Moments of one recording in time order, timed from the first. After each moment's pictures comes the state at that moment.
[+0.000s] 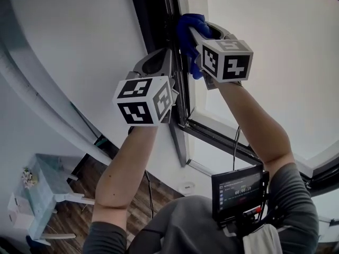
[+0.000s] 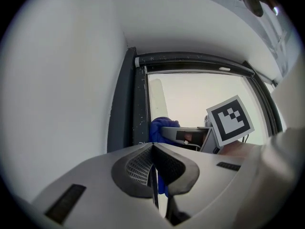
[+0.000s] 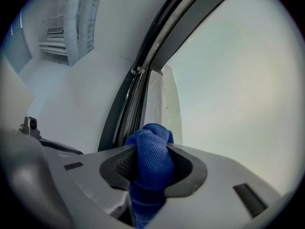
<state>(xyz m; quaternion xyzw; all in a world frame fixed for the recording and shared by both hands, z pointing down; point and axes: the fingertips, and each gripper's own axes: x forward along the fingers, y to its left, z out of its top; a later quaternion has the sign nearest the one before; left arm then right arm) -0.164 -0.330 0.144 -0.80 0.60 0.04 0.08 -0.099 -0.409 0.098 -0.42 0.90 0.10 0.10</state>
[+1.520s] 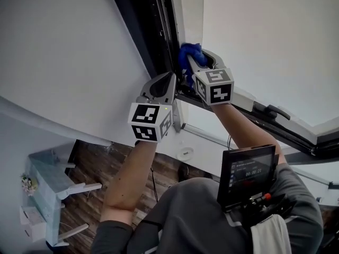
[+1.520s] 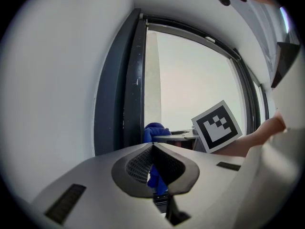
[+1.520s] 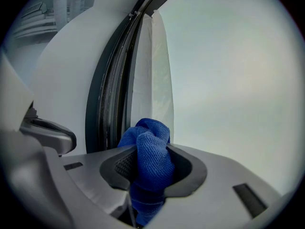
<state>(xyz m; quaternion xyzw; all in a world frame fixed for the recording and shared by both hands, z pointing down) -0.164 -0.351 0.391 -0.85 0.52 -0.05 -0.03 -0.106 -0.444 0.397 -0.48 0.88 -0.02 -0.05</state>
